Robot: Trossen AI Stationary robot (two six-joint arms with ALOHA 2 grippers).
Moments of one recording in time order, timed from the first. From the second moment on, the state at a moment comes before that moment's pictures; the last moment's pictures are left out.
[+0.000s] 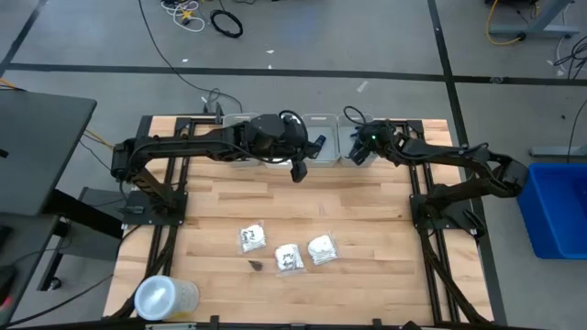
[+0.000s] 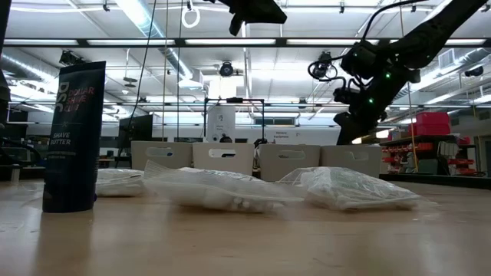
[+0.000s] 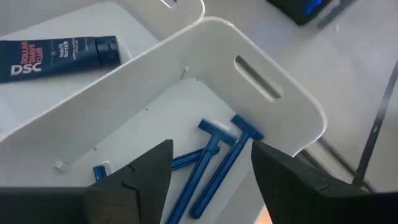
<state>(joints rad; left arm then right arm) 0.15 1.61 1.49 -0.21 -0.08 -0.08 -0.63 1.29 0.60 -0.08 0.36 -0.08</state>
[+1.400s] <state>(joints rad) 0.15 1.50 1.49 -0.26 -0.04 0.02 -0.31 1.04 0.60 -0.03 -0.27 -0.33</state>
